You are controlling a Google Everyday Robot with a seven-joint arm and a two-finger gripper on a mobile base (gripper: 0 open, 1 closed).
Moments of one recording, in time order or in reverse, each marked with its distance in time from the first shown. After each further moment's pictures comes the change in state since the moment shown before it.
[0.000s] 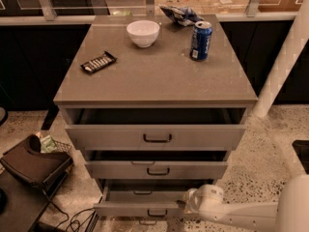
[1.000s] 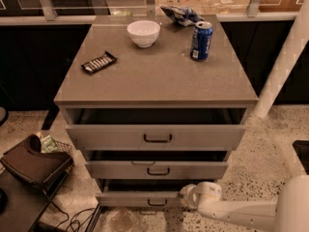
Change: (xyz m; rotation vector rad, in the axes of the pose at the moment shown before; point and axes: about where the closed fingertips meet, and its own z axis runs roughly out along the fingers) arm -0.006 -0.024 0.005 0.049 -0.016 -0.027
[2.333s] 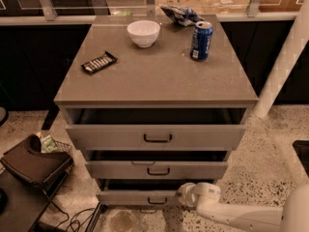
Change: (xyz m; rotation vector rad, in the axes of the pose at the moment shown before) arm -0.007 -0.018 0.005 0.076 -0.019 -0.008
